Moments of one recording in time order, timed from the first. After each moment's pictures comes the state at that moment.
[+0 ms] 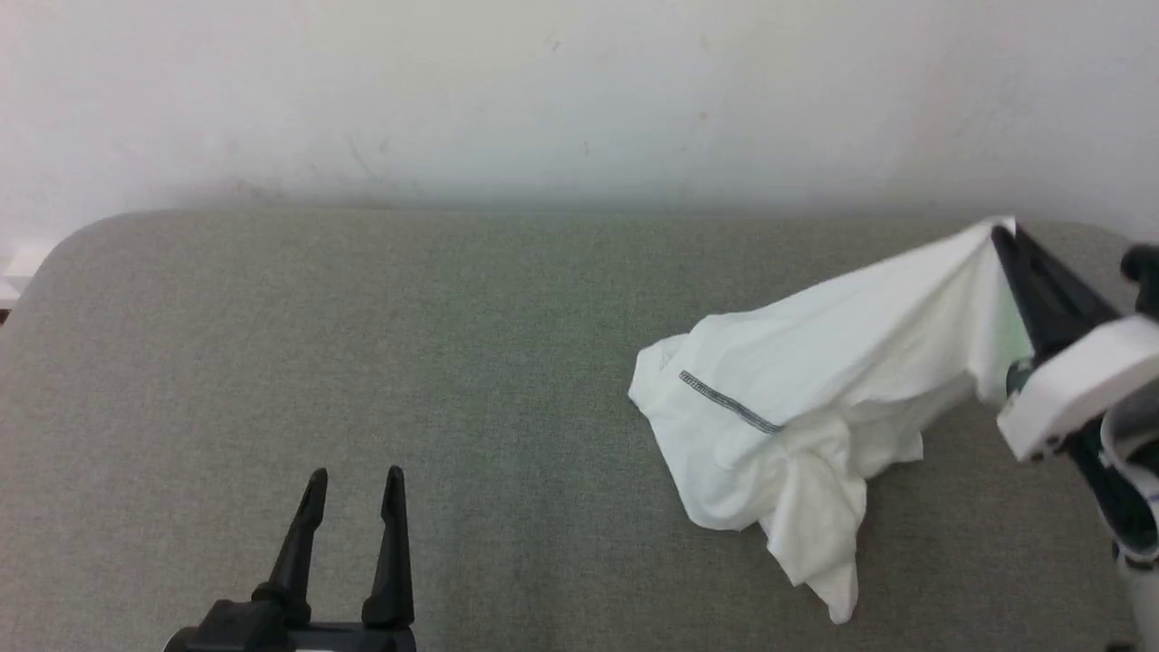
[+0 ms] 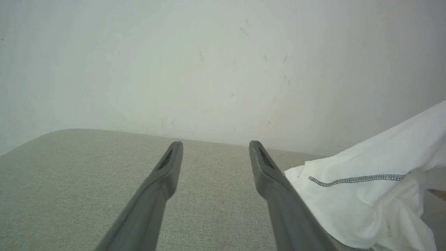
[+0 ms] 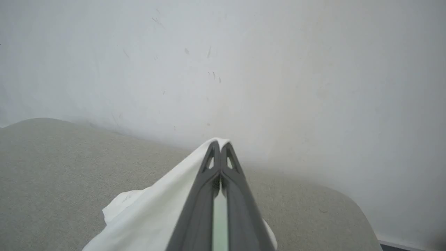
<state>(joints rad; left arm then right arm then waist) 0.22 0.05 -0.07 -0.16 -0.19 -0.01 -0.26 -0.24 -0.29 -0.01 -0.11 0.29 0.13 0.30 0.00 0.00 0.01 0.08</state>
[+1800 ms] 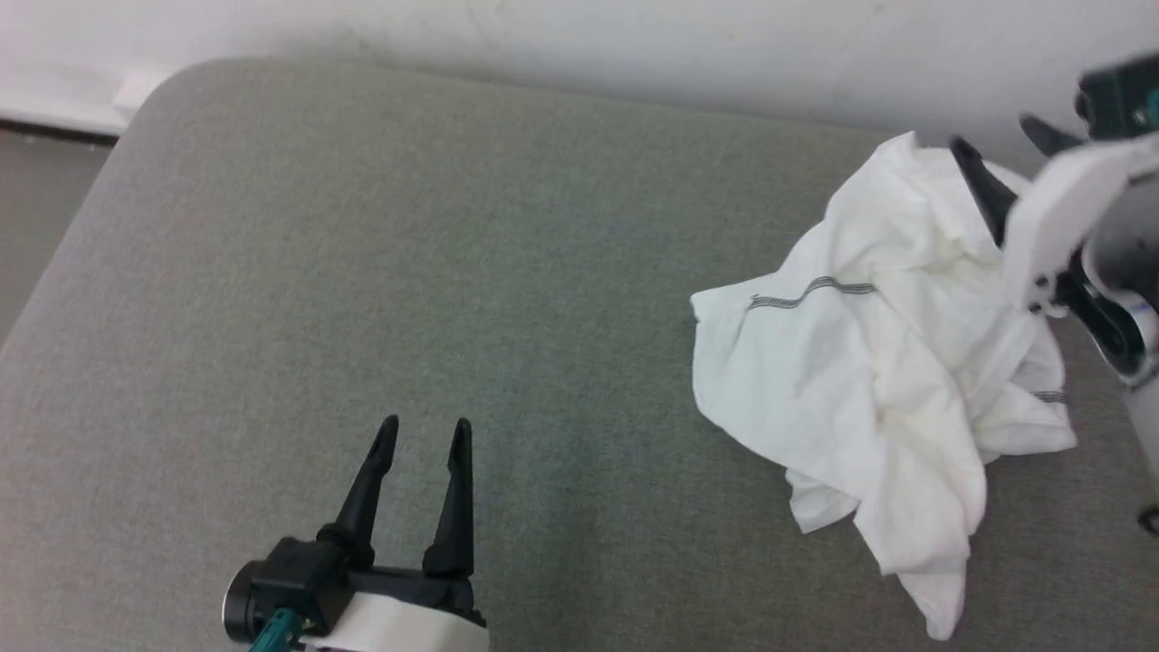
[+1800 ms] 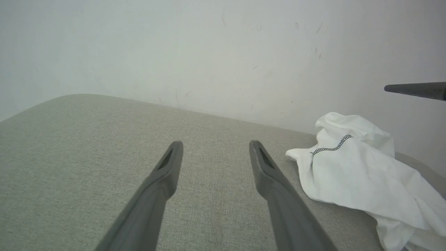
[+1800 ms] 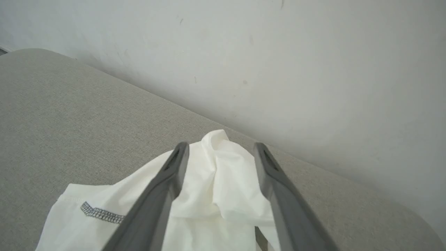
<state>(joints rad) 0.07 0.05 -0.18 -0.08 -0.23 -0.01 -0.26 -0.74 -0.40 0.24 0.45 0.37 0.13 0.33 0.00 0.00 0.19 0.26</state>
